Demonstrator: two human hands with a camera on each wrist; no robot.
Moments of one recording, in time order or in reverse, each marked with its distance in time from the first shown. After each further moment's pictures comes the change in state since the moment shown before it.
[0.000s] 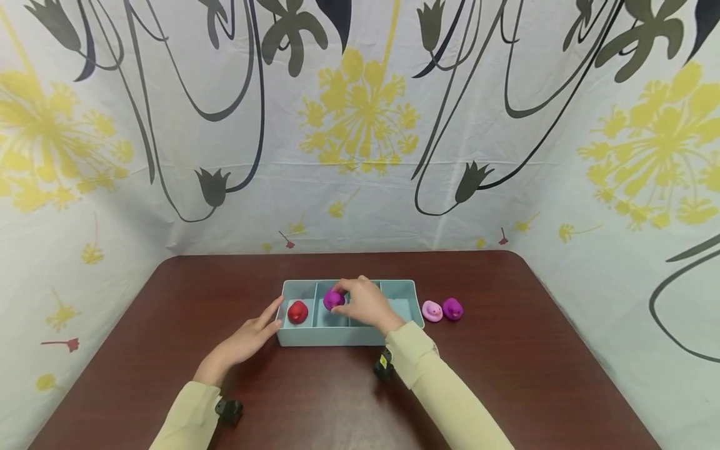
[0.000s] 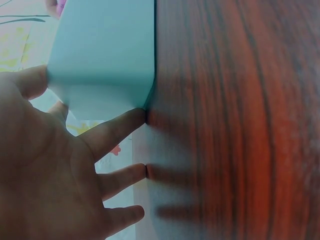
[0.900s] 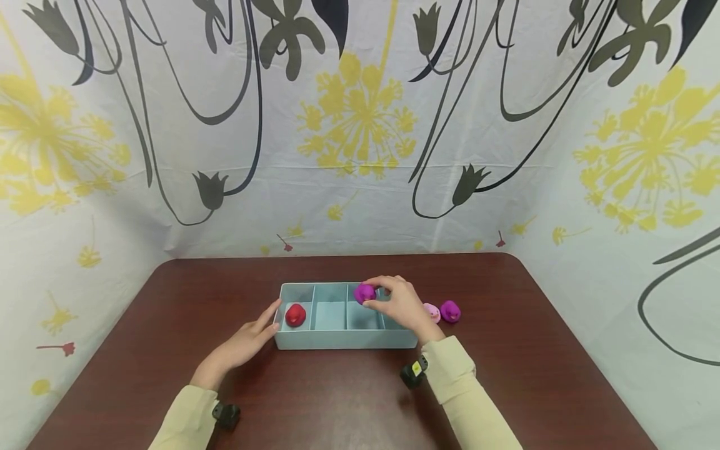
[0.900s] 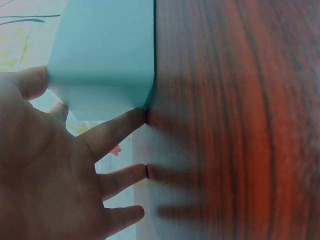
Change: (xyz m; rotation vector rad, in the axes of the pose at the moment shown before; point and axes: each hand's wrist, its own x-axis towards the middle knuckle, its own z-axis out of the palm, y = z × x) left_hand 0.000 0.000 0.001 0.005 0.005 0.002; right_hand -0.044 0.038 -0.044 0.179 0.163 0.073
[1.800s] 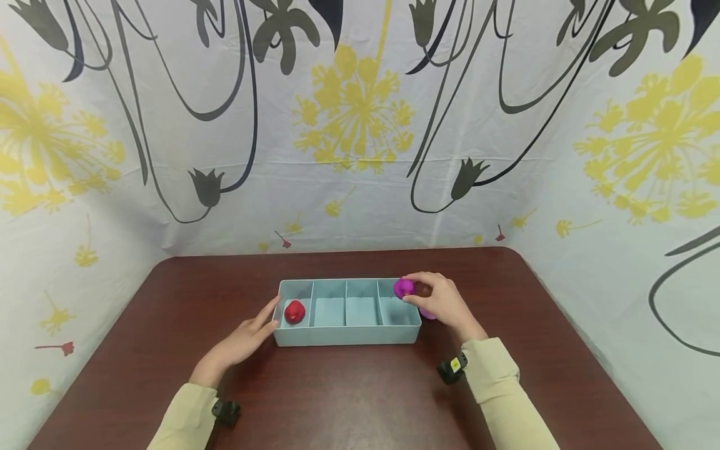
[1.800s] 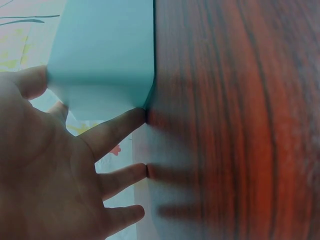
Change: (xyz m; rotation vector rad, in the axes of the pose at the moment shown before) left_hand 0.001 0.000 -0.001 0.006 -0.012 0.012; right_hand -0.027 0.046 -0.051 0.002 0.044 0.063
